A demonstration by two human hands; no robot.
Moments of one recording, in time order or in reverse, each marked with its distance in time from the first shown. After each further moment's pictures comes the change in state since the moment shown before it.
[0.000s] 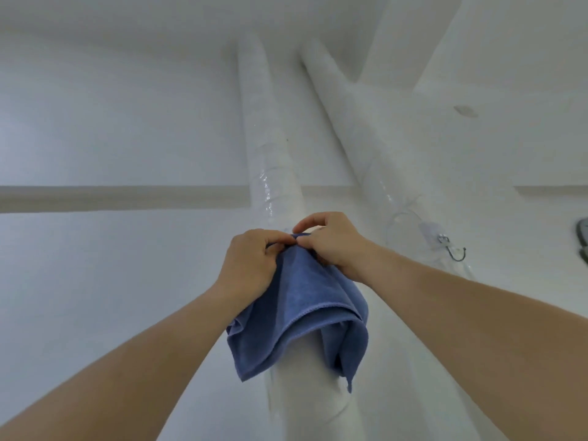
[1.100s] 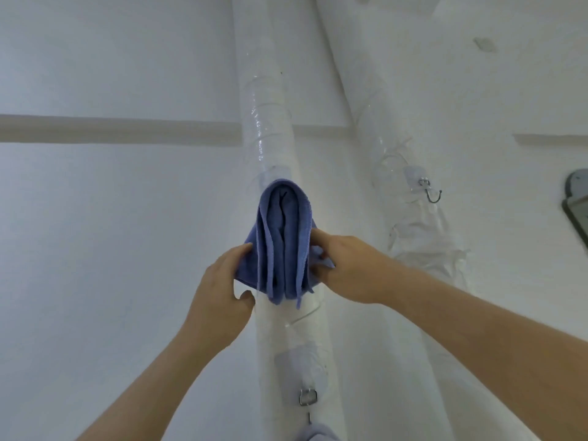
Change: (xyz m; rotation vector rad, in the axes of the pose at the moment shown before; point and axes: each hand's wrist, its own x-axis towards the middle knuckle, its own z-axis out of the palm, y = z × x) left_hand -0.149 0.023 0.002 -0.055 -0.061 -0.252; right_hand -0.120 0.035 -0.031 -0.716 -0.411 -0.193
